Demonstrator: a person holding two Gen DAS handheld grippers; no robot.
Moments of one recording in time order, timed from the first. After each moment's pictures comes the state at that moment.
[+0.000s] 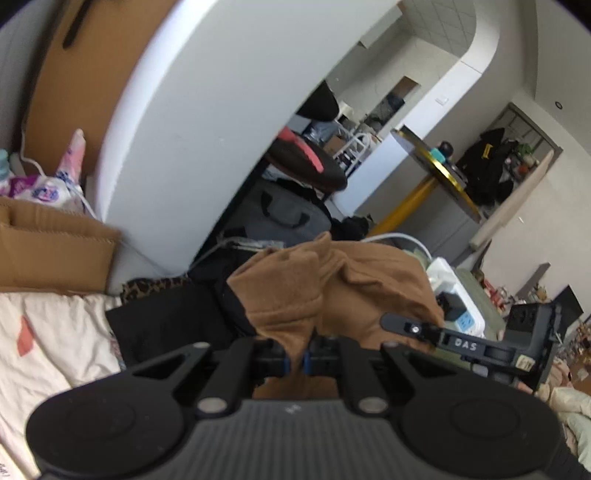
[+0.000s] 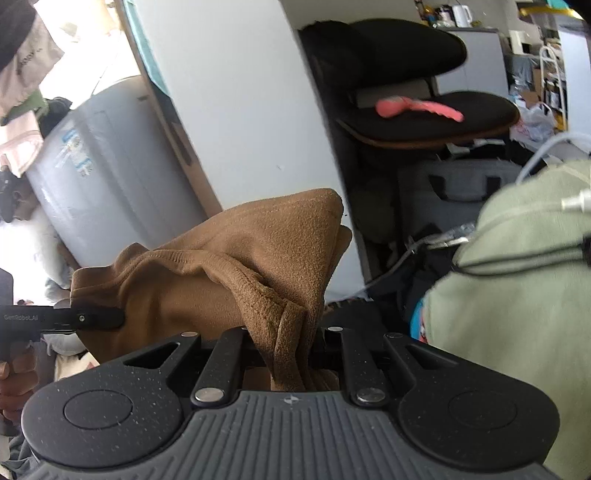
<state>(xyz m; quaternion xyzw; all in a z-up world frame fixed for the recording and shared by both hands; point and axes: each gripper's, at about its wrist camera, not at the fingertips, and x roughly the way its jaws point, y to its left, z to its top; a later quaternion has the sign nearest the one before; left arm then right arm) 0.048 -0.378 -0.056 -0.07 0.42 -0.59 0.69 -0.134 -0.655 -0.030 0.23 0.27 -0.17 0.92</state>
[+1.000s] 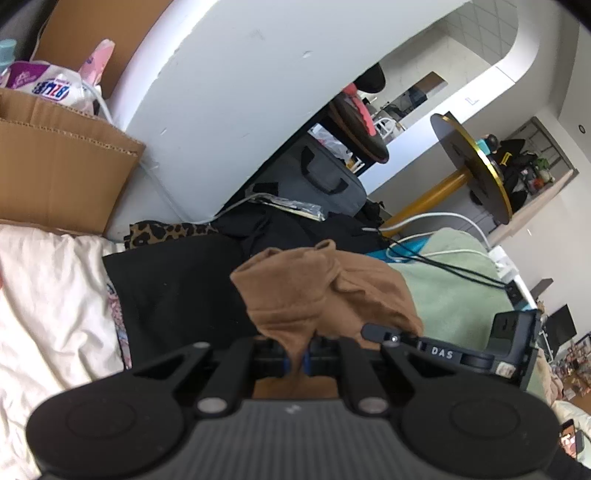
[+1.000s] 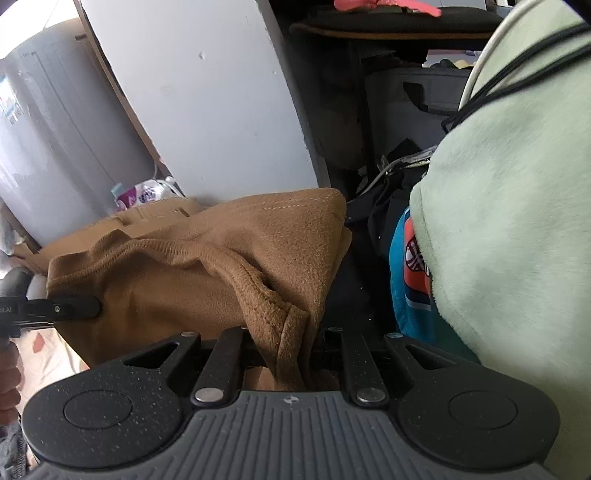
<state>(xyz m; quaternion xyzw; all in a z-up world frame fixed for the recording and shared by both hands) 0.101 -0.416 -0.199 -0.11 0.47 -0.57 0.66 -0.074 -0.694 -0.173 0.24 0.35 -0.19 0.88</state>
